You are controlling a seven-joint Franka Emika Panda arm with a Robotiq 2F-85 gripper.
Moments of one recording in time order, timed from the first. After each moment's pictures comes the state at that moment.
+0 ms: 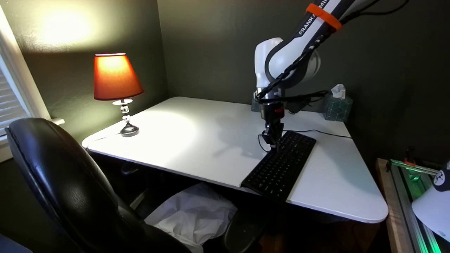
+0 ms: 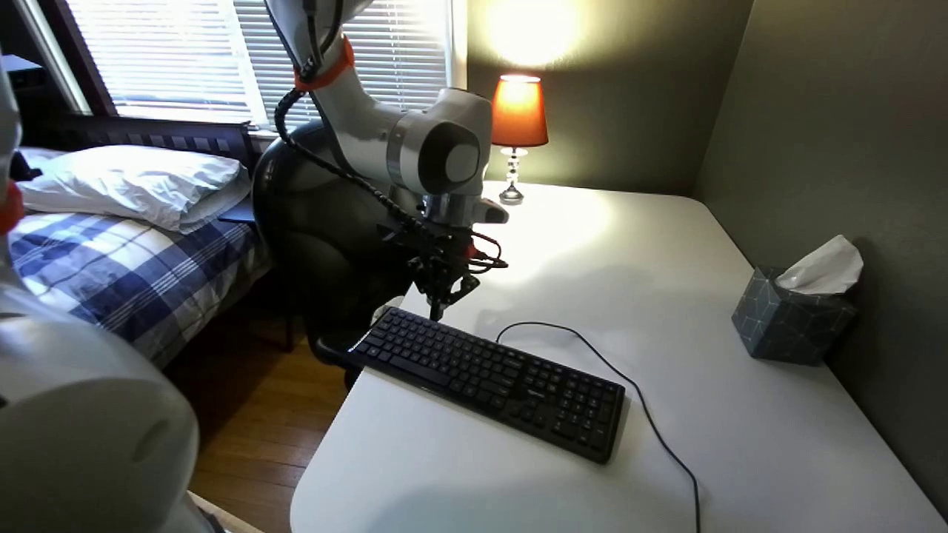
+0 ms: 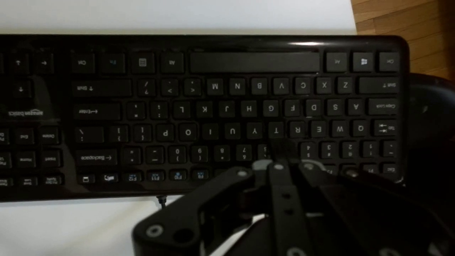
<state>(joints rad) -0.01 0.19 -0.02 -2.41 0.10 2.41 -0.06</state>
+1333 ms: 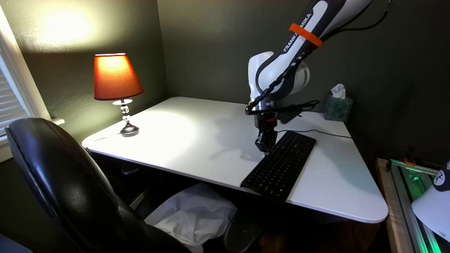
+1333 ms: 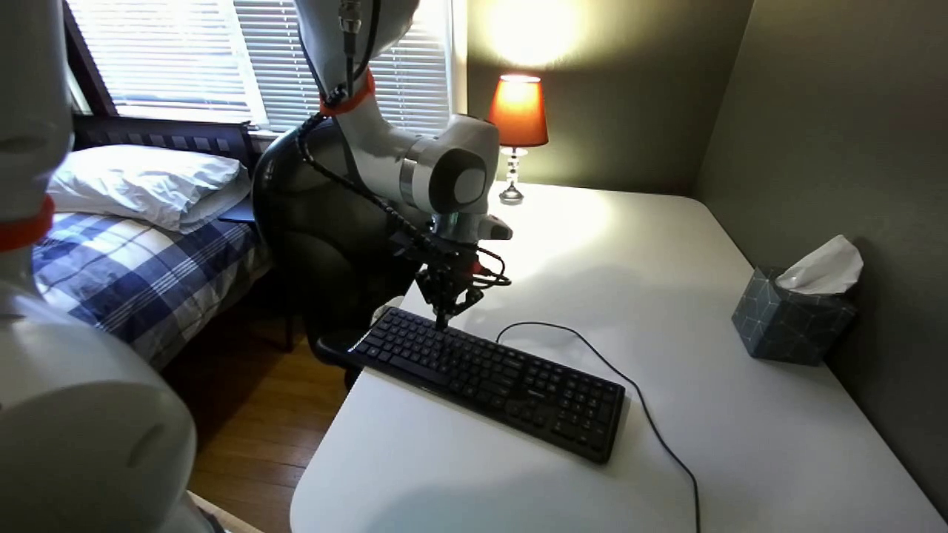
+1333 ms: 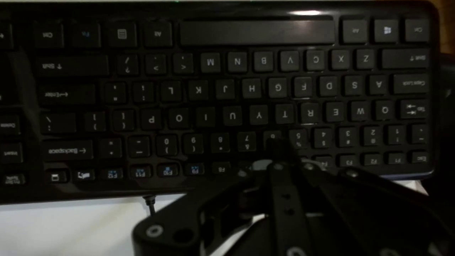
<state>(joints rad) -0.03 0.32 0.00 -2.33 0.12 2.46 -0.06</state>
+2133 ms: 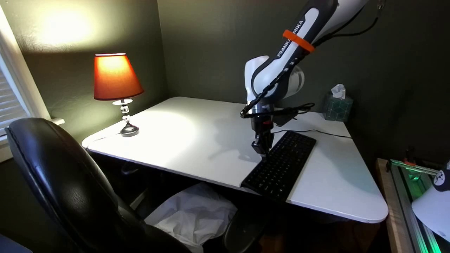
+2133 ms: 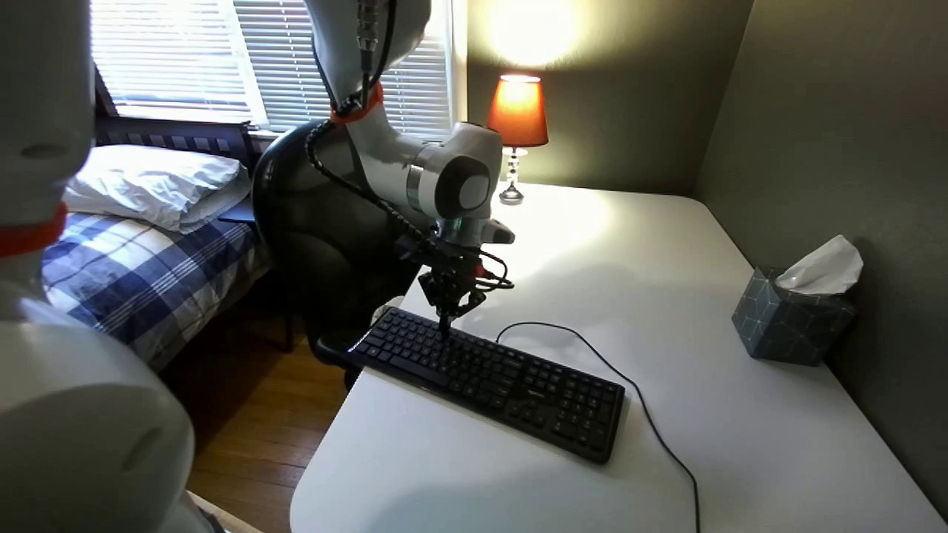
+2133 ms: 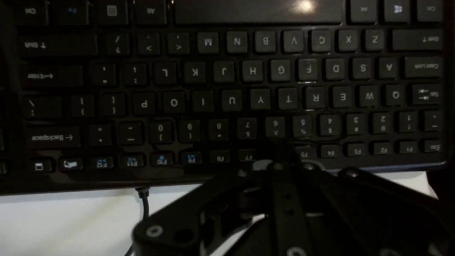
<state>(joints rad) -0.04 0.38 0.01 -2.29 0.12 2.46 -0.07</state>
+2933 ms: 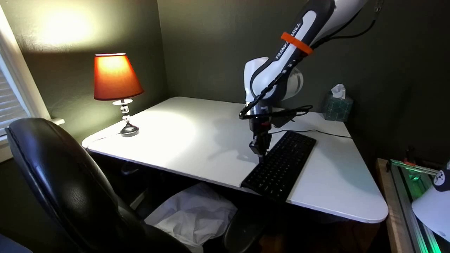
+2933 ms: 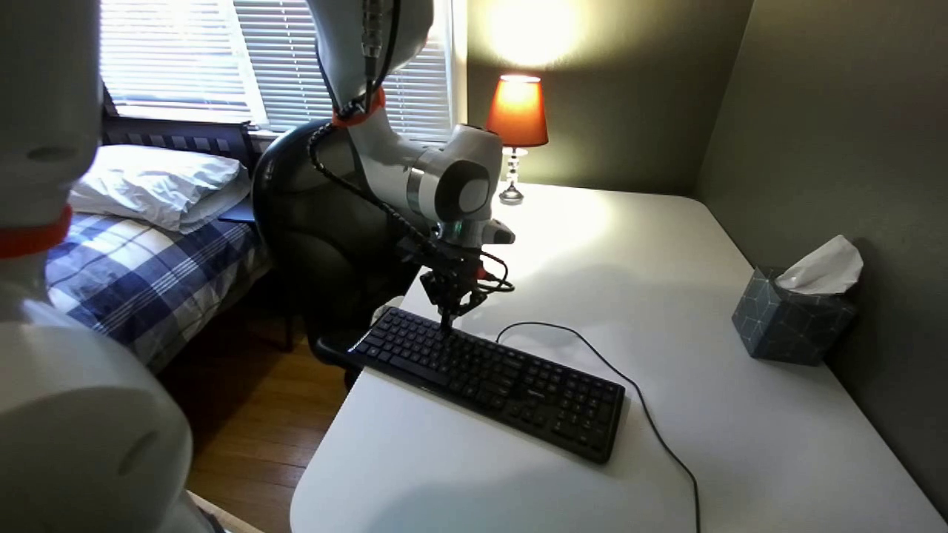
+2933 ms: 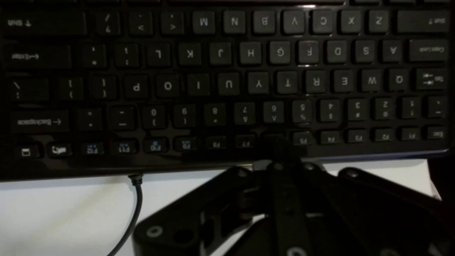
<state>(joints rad) -0.05 0.39 0.02 -2.28 0.13 2.50 -0.08</state>
